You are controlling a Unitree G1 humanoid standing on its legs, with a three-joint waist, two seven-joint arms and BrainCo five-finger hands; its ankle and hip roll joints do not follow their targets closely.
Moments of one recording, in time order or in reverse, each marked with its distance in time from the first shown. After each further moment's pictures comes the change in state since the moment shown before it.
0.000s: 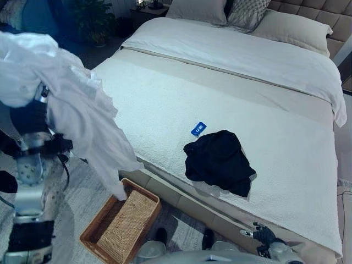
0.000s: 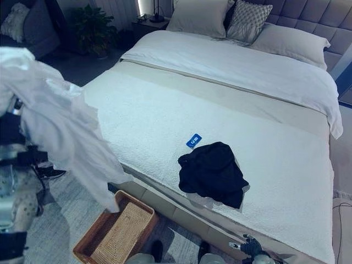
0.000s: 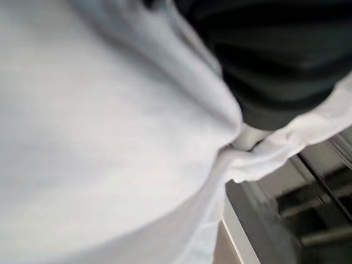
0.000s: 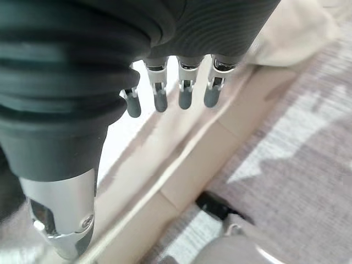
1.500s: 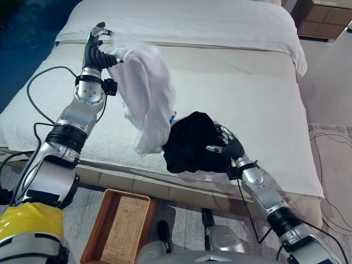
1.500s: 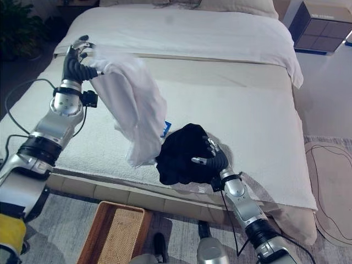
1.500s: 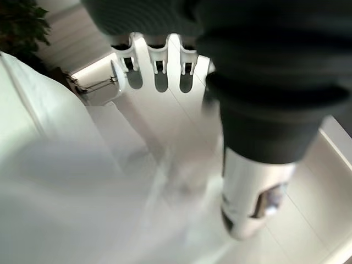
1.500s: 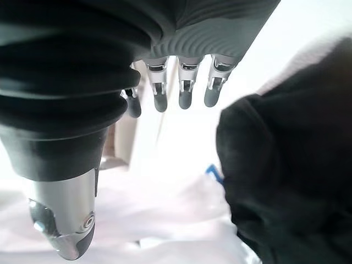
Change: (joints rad) left arm -0.784 0.000 -0.711 0.797 0.179 0.086 0.019; right arm -0.182 -0.059 0.155 -0.784 0.218 -0.138 -0.041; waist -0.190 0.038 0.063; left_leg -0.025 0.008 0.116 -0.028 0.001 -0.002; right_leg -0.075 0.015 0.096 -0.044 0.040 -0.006
